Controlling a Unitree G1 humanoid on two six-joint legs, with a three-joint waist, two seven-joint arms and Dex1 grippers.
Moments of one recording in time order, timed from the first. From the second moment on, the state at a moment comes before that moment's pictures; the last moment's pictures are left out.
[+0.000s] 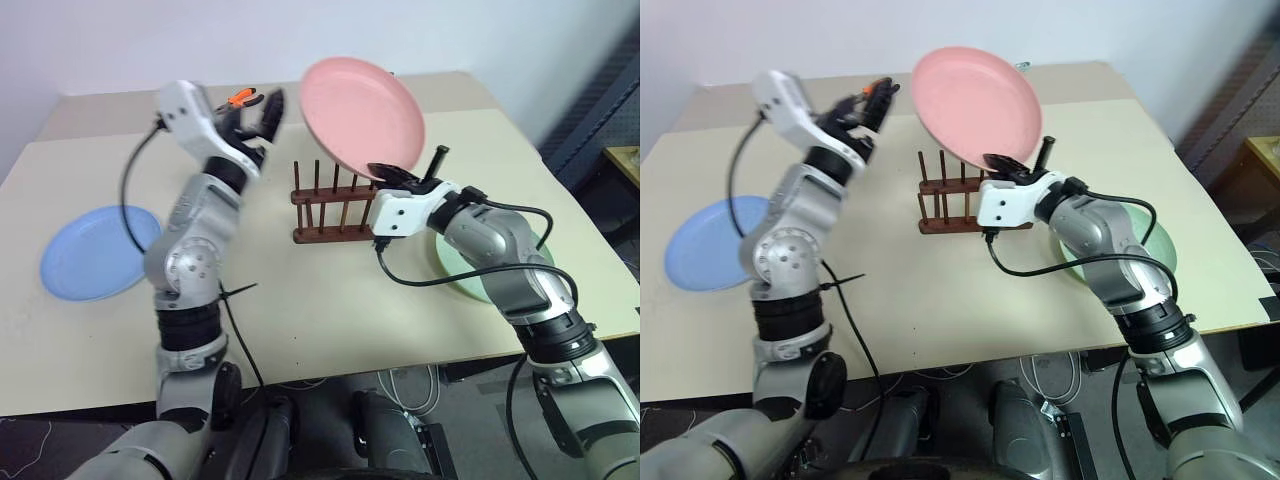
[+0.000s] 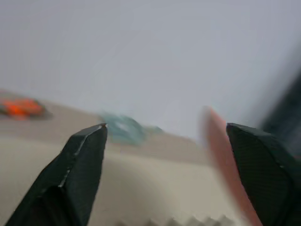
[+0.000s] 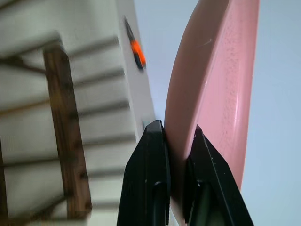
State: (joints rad) left arm -0.69 0.22 0.21 -0.19 -0.51 0.51 -0.01; right arm -0.56 -0.61 0.18 -0.12 -0.45 -0.04 0.48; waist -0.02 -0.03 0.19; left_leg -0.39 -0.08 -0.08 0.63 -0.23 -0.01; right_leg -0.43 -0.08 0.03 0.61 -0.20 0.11
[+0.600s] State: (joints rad) left arm -0.13 0.54 0.02 -0.16 -0.35 0.29 -0.66; right arm -0.52 -0.34 -0.30 -0.40 0.65 0.72 0.44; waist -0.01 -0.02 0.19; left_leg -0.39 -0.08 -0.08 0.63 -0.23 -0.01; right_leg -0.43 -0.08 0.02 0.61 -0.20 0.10
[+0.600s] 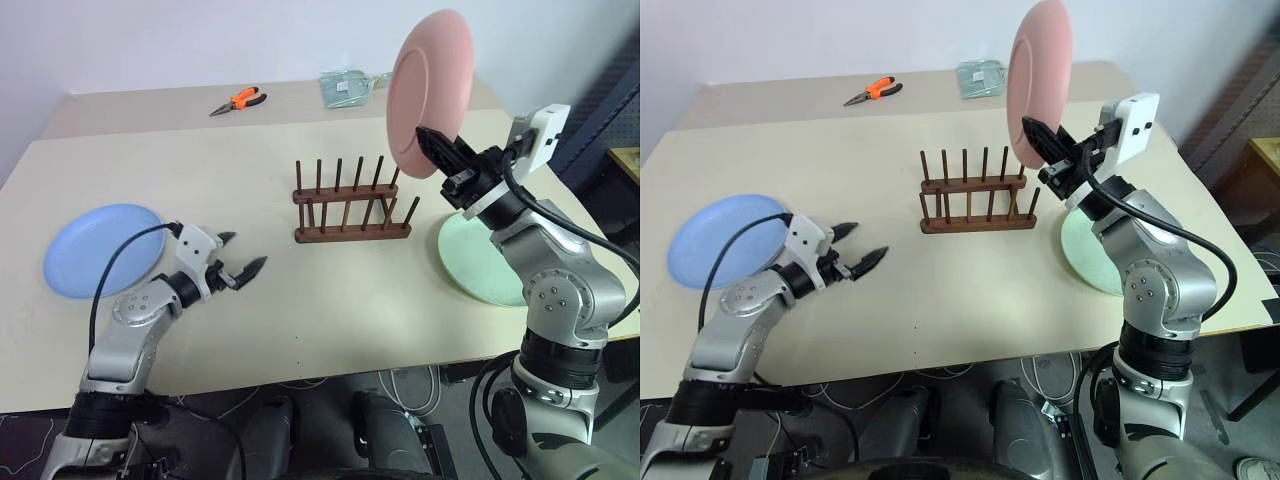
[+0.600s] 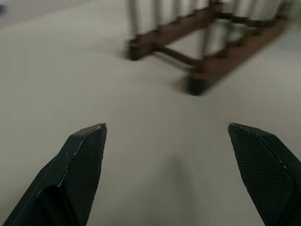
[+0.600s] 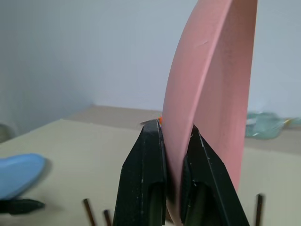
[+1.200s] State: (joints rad) left arm -0.12 0.52 -0.04 -0.27 -0.36 0.39 -0.71; right arm -0.45 -0.40 -0.23 -0.31 0.59 0.70 0.41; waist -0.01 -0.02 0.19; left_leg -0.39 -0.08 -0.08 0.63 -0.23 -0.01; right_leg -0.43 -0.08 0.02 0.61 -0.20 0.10
